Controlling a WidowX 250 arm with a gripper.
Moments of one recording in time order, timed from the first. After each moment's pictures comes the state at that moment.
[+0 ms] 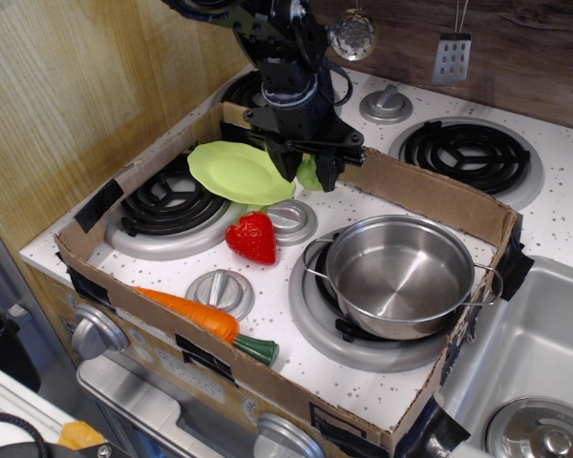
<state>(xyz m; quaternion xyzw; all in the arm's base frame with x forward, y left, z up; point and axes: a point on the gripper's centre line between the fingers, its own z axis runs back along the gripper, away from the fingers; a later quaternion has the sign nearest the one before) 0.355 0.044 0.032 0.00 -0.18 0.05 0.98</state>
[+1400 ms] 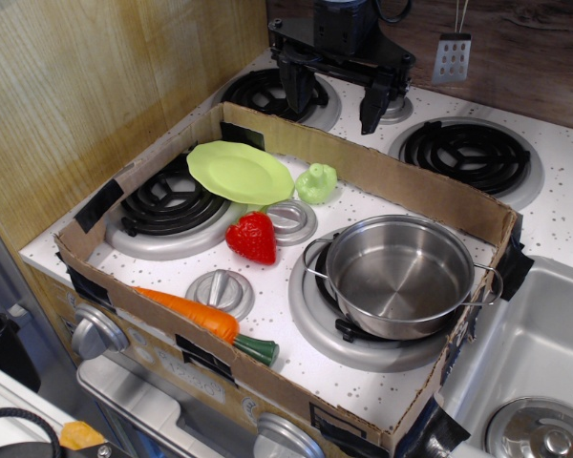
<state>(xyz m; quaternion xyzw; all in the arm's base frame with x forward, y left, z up) 0.350 0.022 0.106 0.06 -0.14 0.05 0.99</state>
